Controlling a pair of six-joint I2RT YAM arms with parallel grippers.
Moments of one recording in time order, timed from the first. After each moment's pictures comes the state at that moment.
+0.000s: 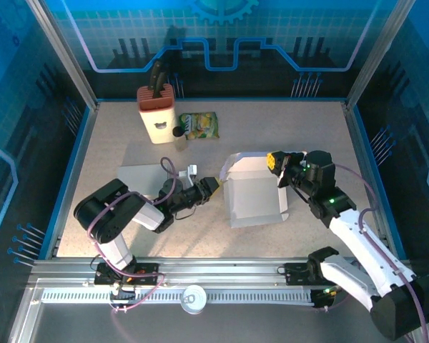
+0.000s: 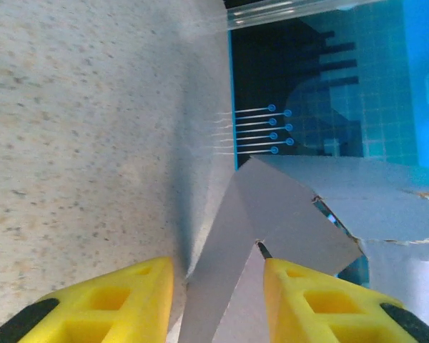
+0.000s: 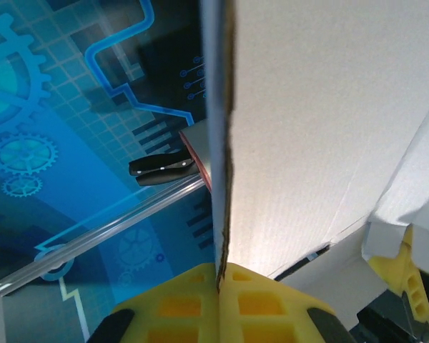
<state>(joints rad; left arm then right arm) -0.62 1.72 0.38 1.18 0.32 -1.33 0.33 0.88 0.68 -0.10 -0.25 1.90</state>
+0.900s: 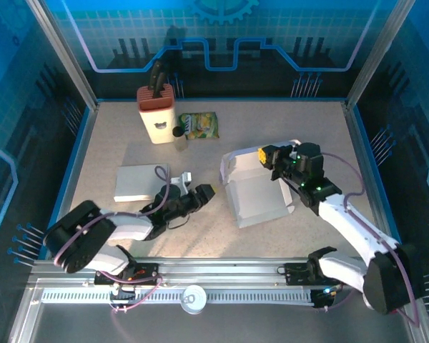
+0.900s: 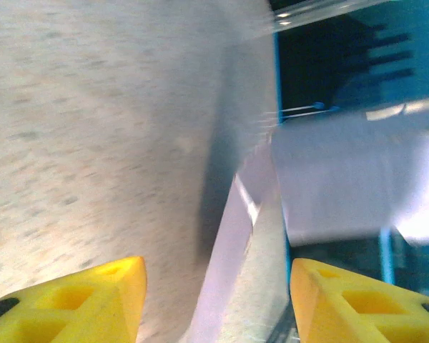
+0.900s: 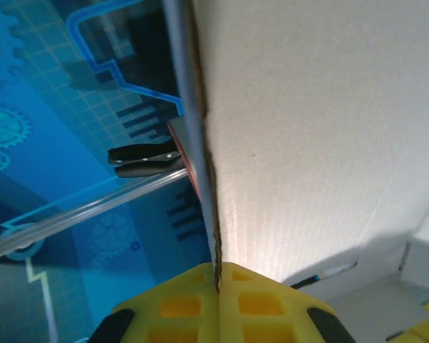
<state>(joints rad) -0.67 1.39 0.28 0.76 0.17 -1.22 0.33 1.11 0.68 0.14 -0.32 1.77</state>
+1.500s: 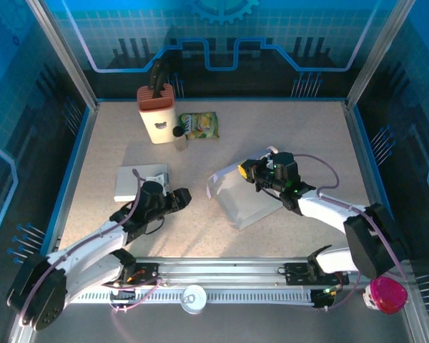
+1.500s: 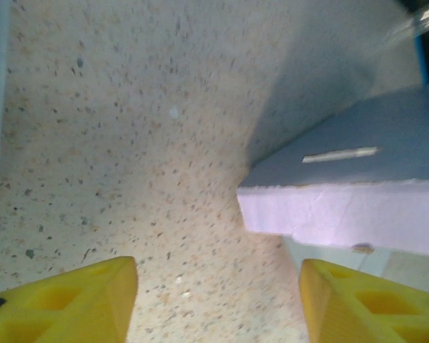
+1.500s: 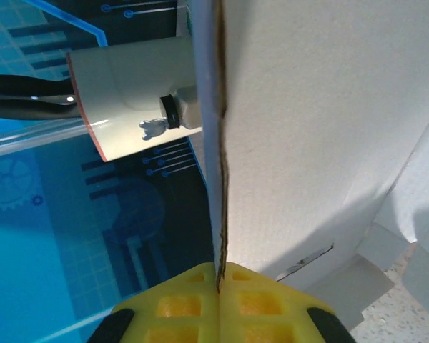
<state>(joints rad) -0.51 0.97 0.34 -0.02 0.08 -0.81 0.47 1.36 0.57 0.42 -0.35 1.58</state>
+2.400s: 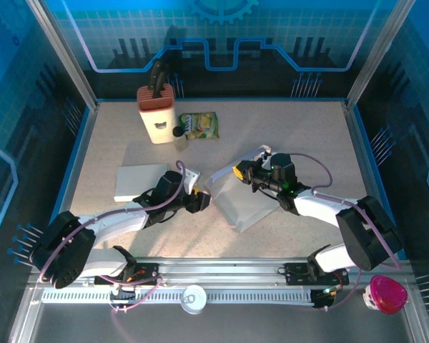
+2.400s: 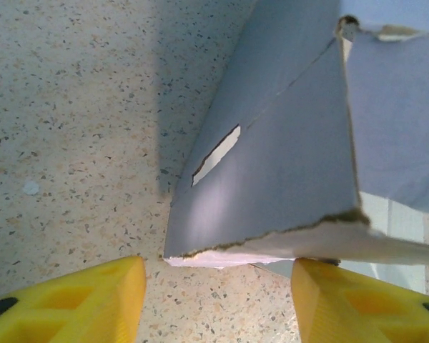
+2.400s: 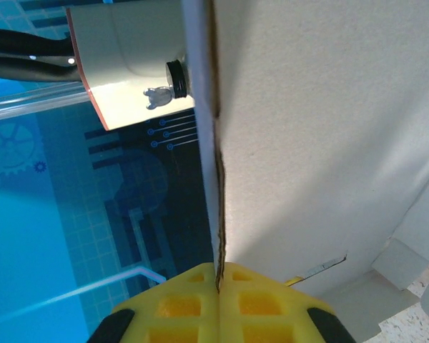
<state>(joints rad) -0.60 1.29 0.49 0.13 0.18 -0.26 0.48 1.42 0.57 0.52 -0.42 1.57</state>
